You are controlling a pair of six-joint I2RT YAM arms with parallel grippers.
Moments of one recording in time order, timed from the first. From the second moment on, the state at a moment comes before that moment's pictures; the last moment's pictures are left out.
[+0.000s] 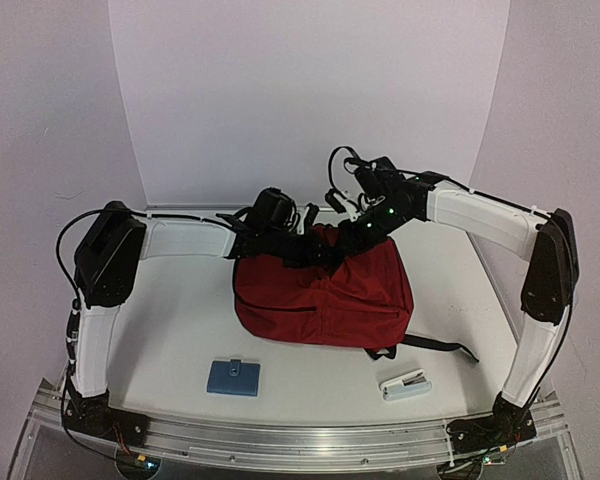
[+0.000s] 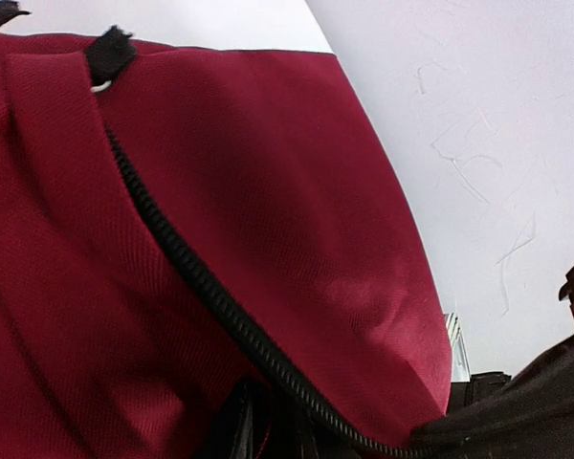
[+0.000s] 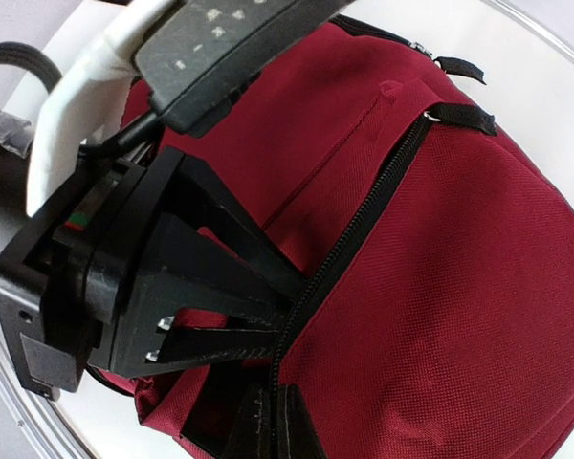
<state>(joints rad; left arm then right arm) -0.80 2.13 1.61 -0.03 0.45 -0.70 0.65 1.88 1.68 -0.77 -0.21 0.07</state>
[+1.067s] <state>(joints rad) -0.76 1.67 1.36 -0.16 0.22 -0.62 0.61 1.71 1.58 -0.77 -0.30 -0.05</state>
